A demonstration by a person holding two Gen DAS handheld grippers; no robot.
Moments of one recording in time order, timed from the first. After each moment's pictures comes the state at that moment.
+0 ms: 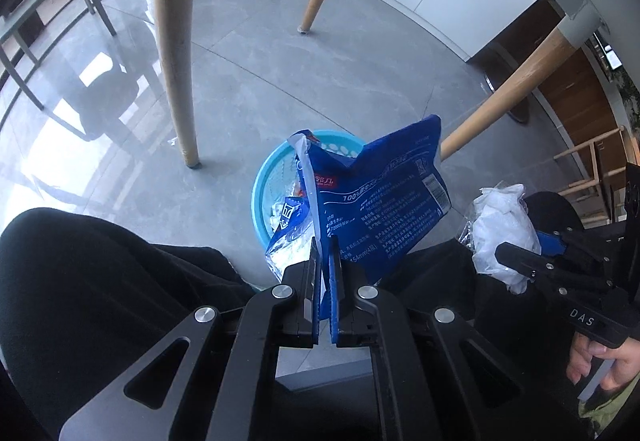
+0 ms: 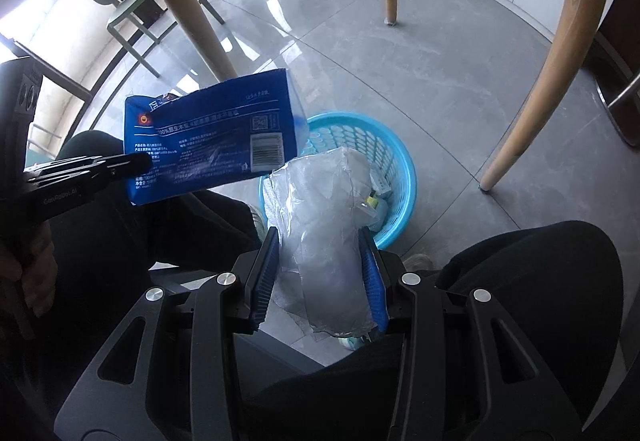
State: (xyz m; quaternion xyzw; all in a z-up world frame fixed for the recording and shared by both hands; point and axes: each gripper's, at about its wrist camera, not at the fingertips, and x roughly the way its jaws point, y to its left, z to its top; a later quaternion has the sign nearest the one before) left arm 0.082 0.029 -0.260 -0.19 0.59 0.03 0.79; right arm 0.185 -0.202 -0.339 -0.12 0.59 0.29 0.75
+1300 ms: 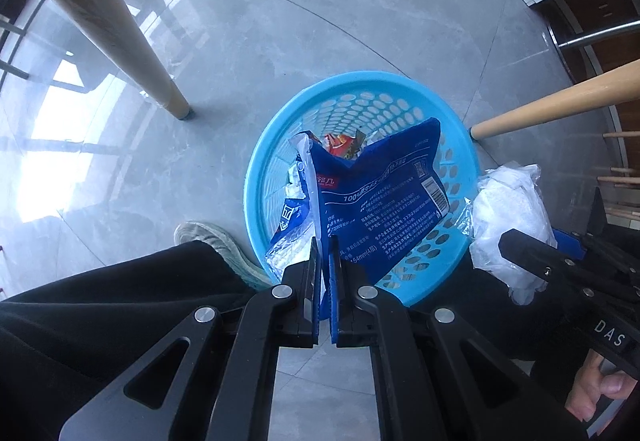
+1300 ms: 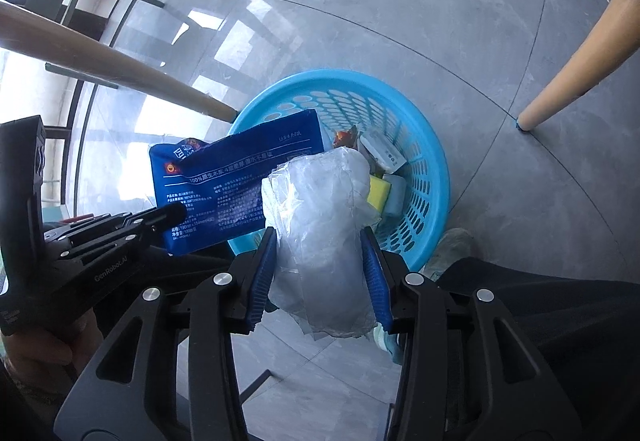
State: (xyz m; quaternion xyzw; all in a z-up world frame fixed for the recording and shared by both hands) left arm 0.181 0.036 -0.406 -0.18 0.71 0.05 0.68; right arm 0.287 -0.167 -0.492 -0.03 0.70 0.22 0.68
